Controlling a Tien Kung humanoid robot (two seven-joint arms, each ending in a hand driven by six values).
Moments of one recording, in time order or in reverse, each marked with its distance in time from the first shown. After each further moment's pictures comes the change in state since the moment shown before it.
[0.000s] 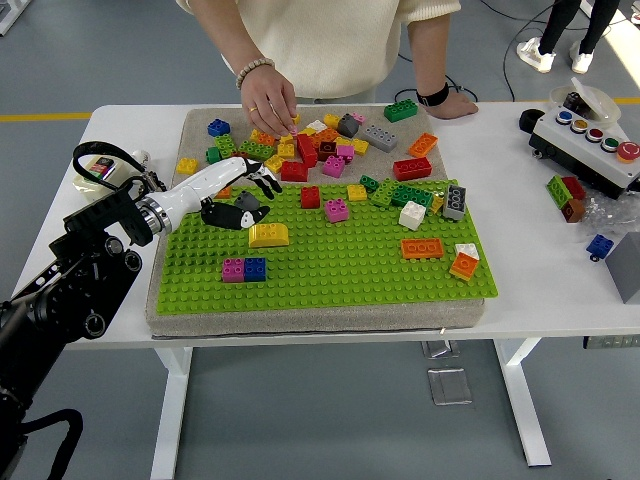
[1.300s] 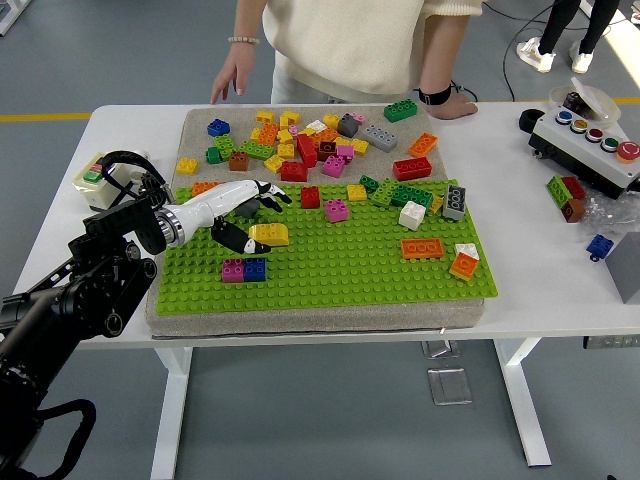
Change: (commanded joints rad) left arm -0.078 -0.035 0.071 0.189 0.124 0.044 -0.036; right arm 0.004 0.000 0.001 0.000 0.014 0.002 0.014
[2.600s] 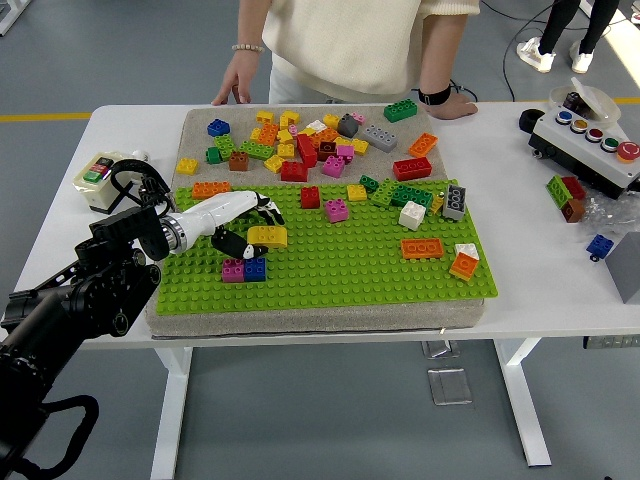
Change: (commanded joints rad) left arm -0.032 -0.011 0.056 0.111 -0.018 0.068 -0.010; right arm -0.002 0.004 -0.016 0.000 -0.002 -0.006 -0.002
